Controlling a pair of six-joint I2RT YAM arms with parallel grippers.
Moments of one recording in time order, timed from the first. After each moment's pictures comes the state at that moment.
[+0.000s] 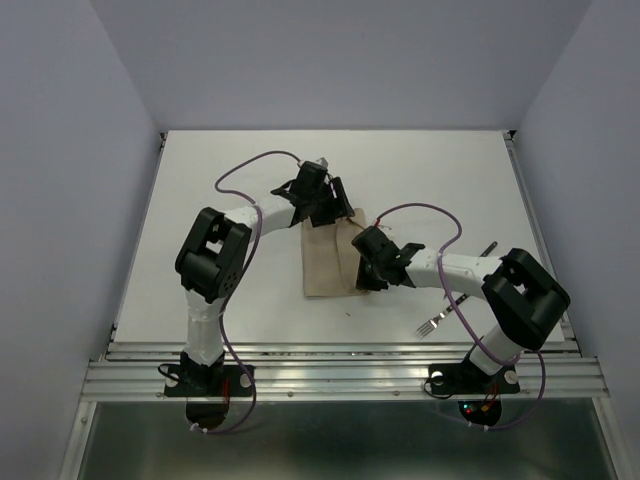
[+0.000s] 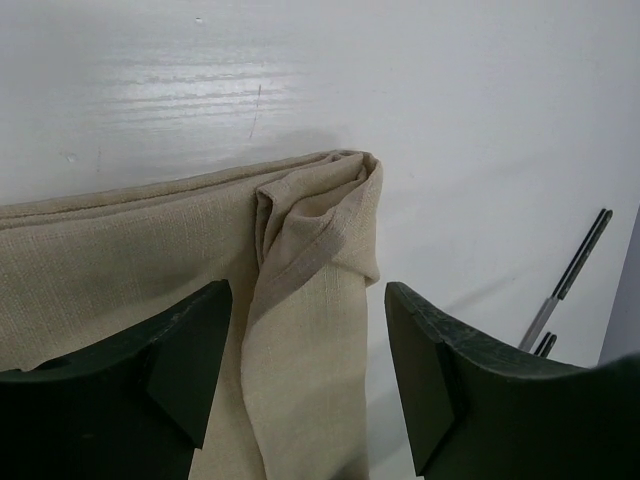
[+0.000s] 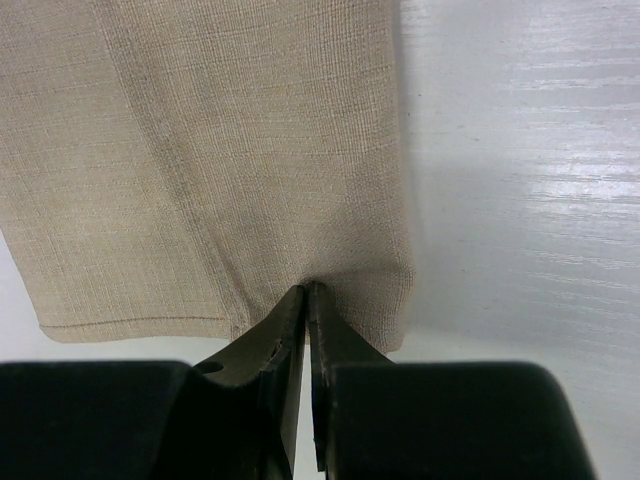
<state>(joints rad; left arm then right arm) -0.56 1.99 1.36 -0.13 0.18 -0.78 0.79 1.61 0.86 -0.31 0.15 0.89</state>
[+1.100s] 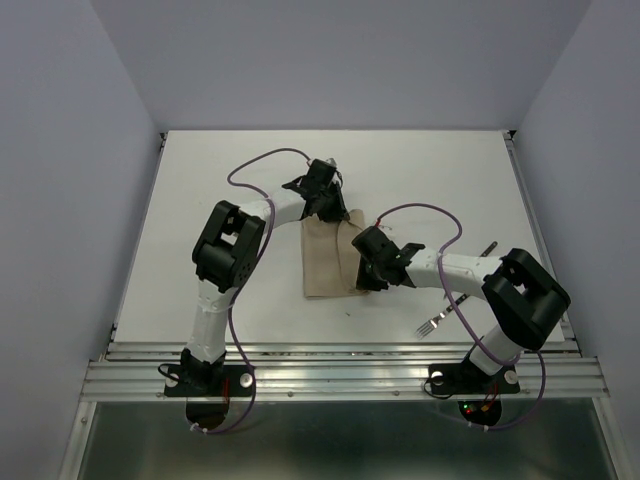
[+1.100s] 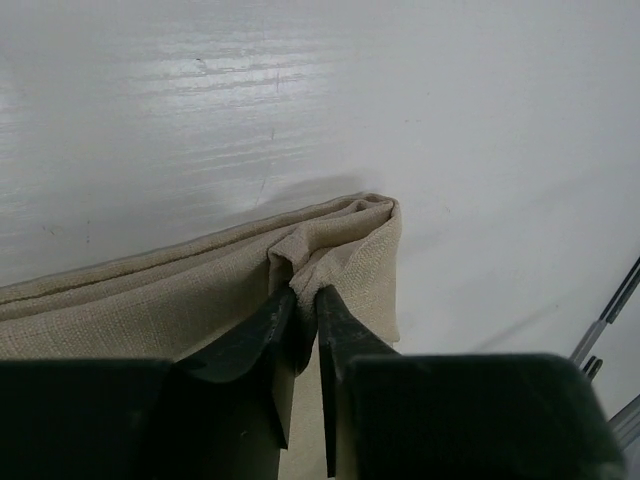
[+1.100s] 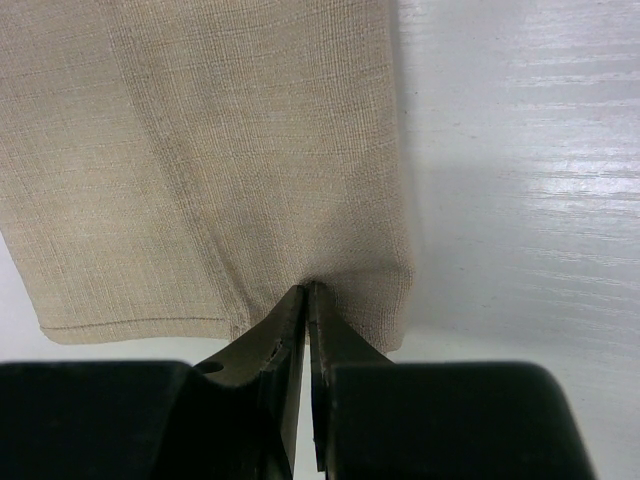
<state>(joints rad) -0.57 2.15 1.53 -0.21 0.16 -0.72 0.79 1.60 0.86 -0.32 0.15 0.90</state>
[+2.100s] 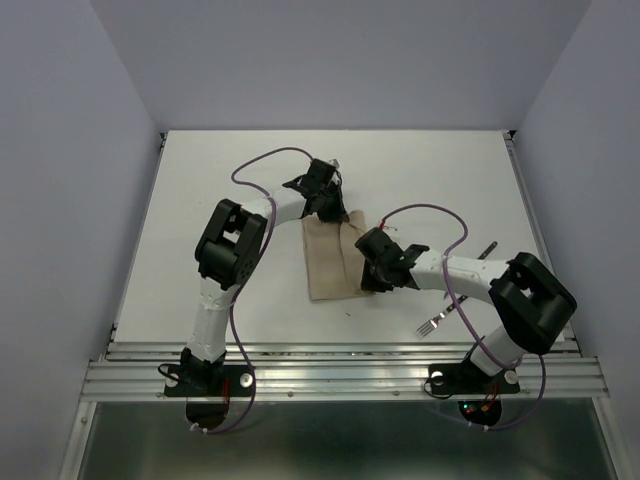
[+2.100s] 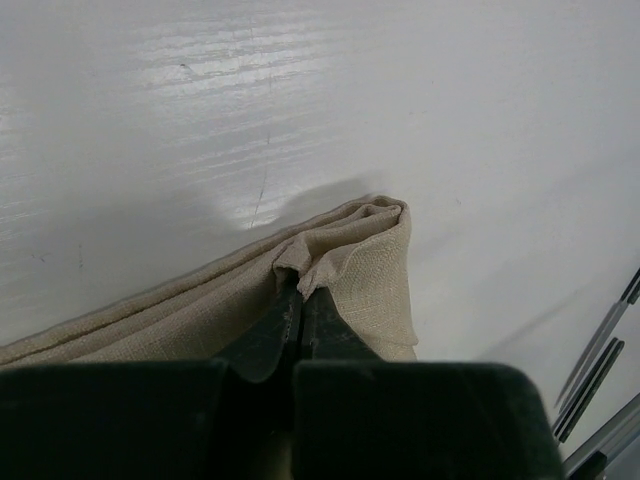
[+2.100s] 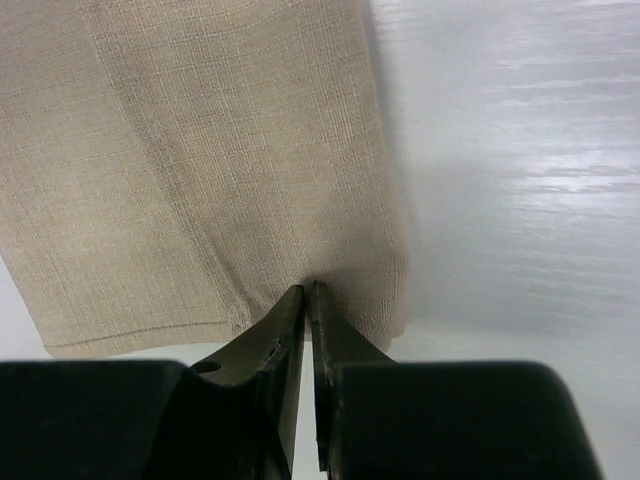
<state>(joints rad) -0.55 2.18 1.57 -0.23 0.21 -0.66 0.79 1.57 0.84 -0.33 0.18 0.90</state>
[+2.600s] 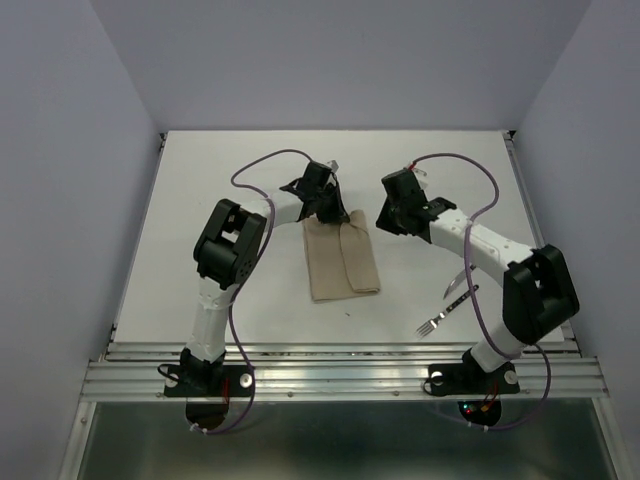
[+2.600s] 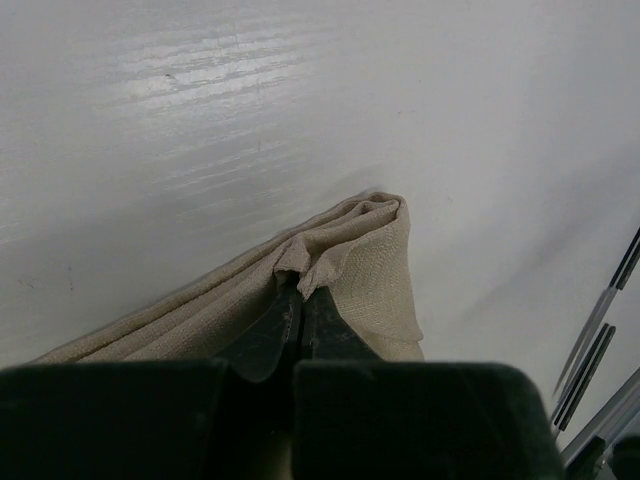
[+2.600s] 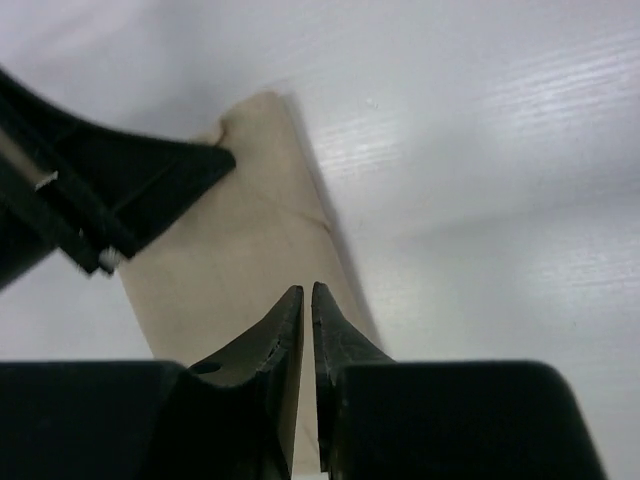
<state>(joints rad) -0.55 2.18 1.51 -0.13 0.27 -0.65 0.55 1.53 1.11 -0.41 0.25 0.80</state>
